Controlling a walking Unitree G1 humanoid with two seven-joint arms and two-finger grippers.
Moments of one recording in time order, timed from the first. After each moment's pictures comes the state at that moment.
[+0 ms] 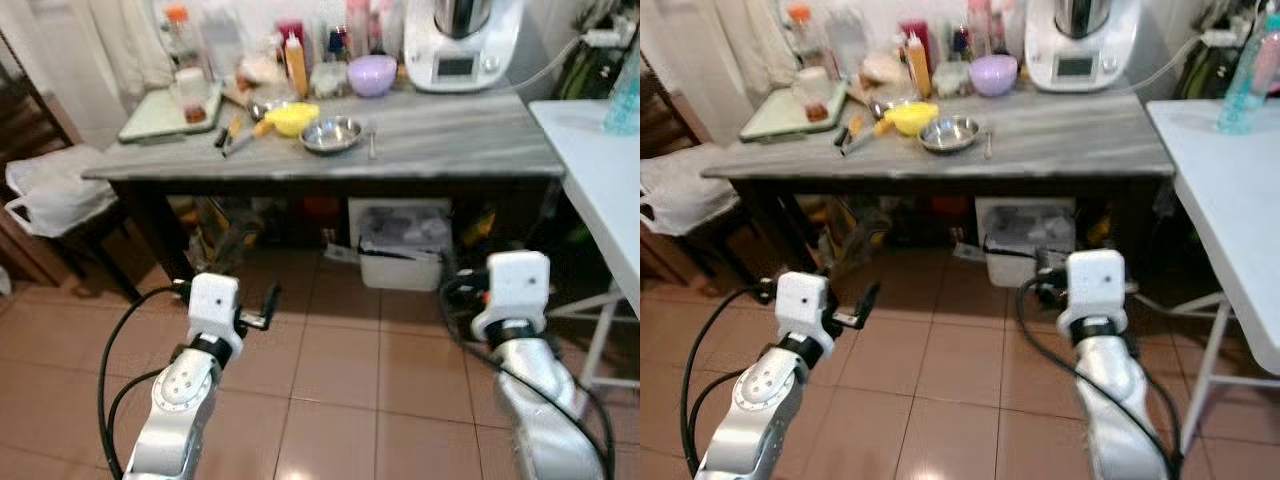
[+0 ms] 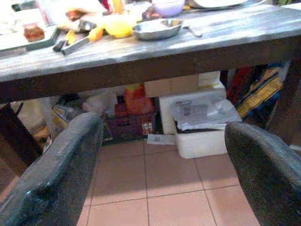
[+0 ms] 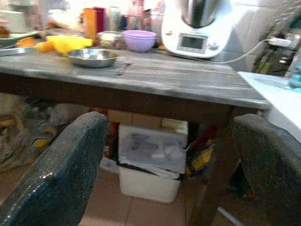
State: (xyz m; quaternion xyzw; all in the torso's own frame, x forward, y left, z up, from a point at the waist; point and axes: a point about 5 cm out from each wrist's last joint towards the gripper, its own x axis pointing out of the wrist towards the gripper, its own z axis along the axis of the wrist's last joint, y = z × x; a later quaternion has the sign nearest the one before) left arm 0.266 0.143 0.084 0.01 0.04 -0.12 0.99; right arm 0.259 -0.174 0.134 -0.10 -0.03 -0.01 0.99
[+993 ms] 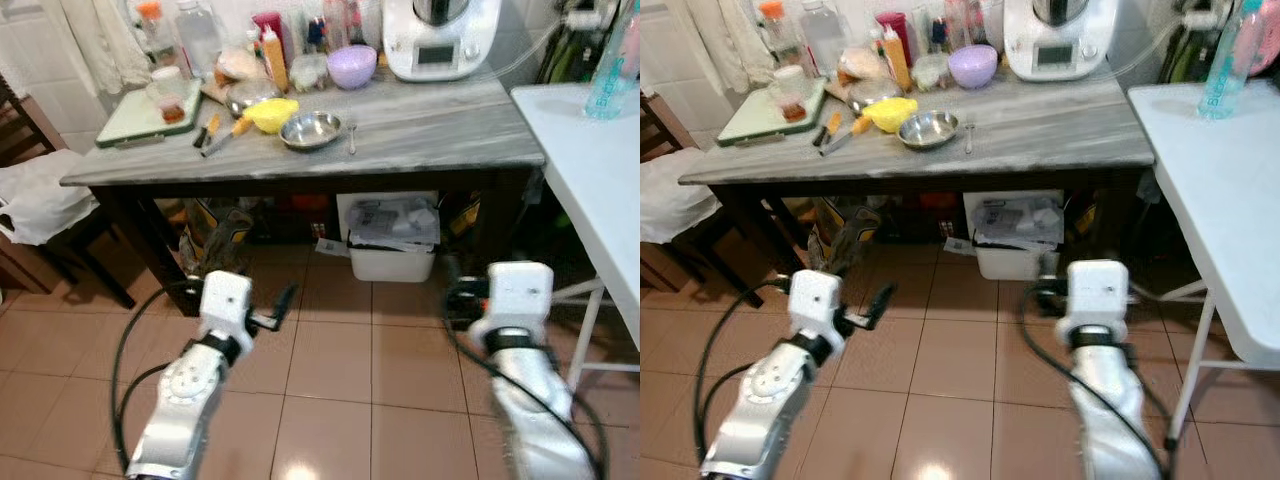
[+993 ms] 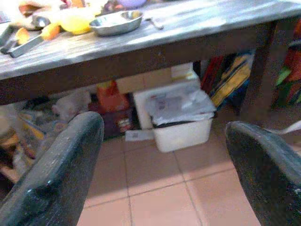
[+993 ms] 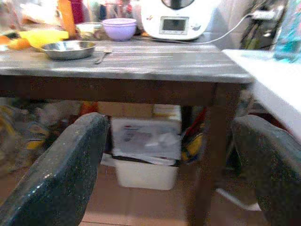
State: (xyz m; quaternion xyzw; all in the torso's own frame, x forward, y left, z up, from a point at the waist) left arm 0.272 0.135 0.085 0.01 0.04 -0.17 0.98; right arm 0.258 -0.171 0.126 -0.07 -0.03 -0.04 1.00
